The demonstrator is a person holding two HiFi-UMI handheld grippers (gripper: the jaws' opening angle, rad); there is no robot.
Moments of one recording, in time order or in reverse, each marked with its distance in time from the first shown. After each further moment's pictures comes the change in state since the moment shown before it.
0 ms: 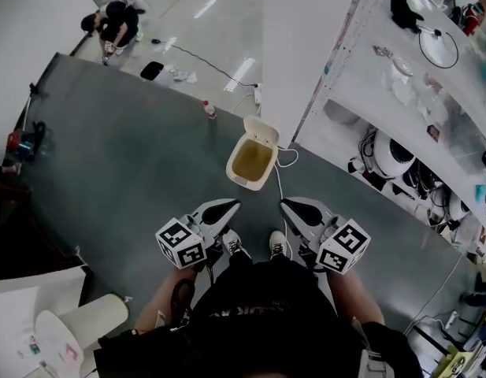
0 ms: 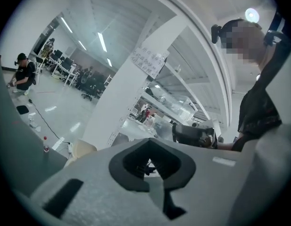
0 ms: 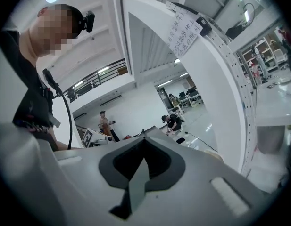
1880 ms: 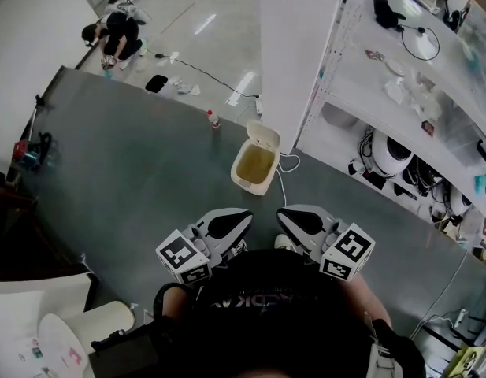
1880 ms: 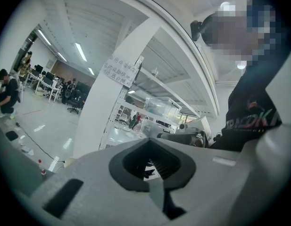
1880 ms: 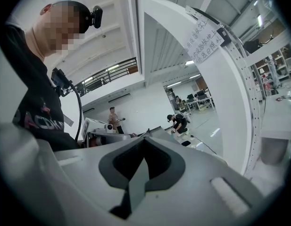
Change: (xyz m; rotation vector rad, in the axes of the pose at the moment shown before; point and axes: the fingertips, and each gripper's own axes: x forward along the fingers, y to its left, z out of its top) left arm -0.033 -0.107 0.036 0.196 -0.014 -0.096; right arm -0.024 0.083 0.017 -0.099 0.016 0.068
